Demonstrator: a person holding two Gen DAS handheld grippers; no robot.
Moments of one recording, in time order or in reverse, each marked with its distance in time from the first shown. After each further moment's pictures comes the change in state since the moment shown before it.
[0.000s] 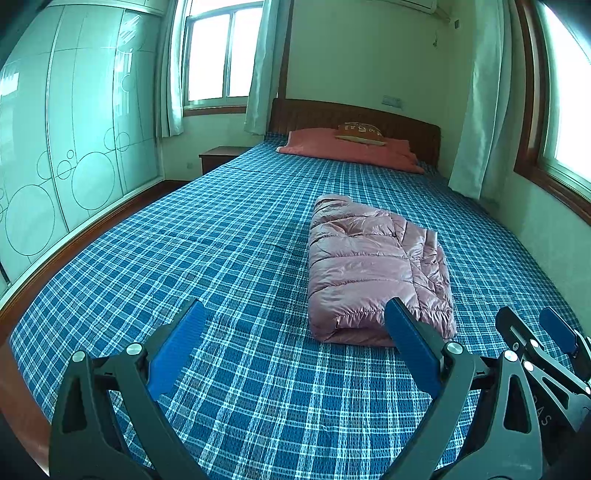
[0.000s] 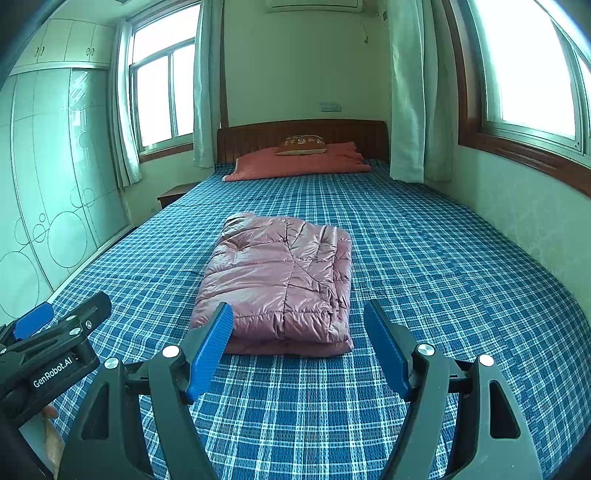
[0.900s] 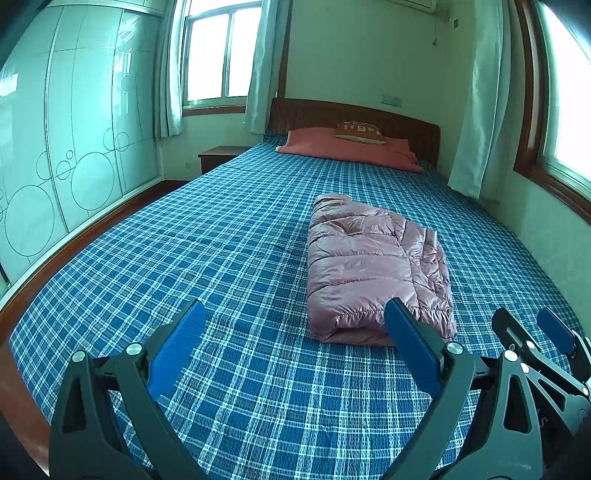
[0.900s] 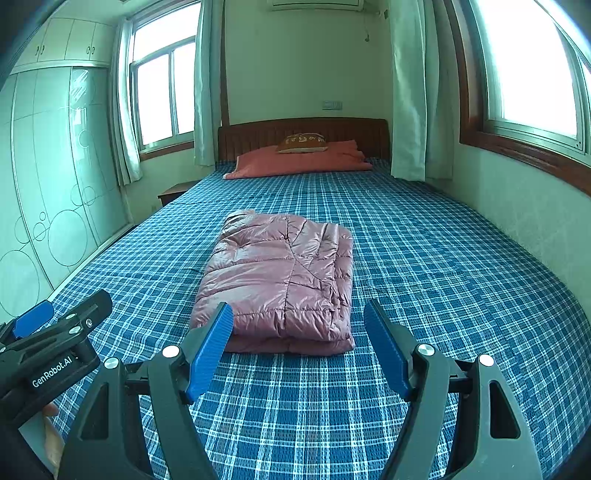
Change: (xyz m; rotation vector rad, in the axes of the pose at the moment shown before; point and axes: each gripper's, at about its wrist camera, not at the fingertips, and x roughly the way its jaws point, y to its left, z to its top) left arm 0.002 0.003 -0.002 0.005 0.002 -0.006; right arm 0.001 0.000 -0.002 0.000 0.004 0.004
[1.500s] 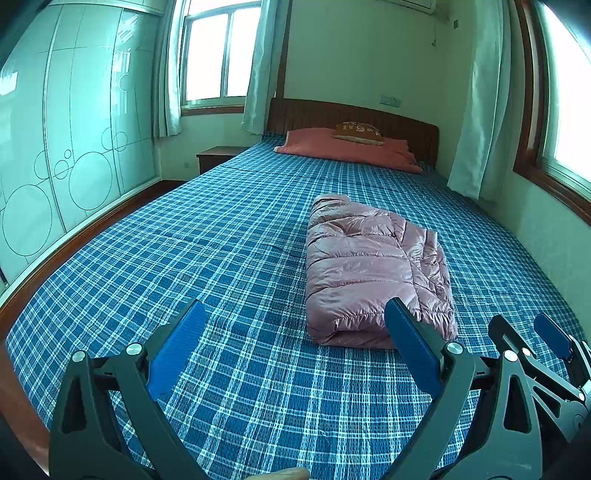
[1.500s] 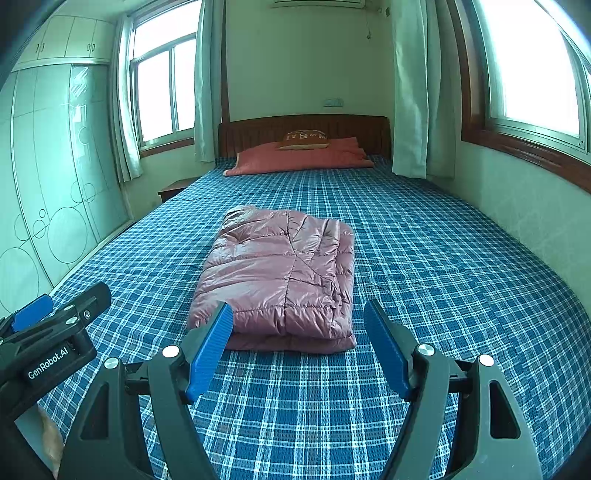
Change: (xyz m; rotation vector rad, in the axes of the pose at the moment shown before) left arm 0.010 0.000 0.002 0.002 0.001 -0.010; right arm 0.008 -0.003 -0.001 -0.006 0.014 0.002
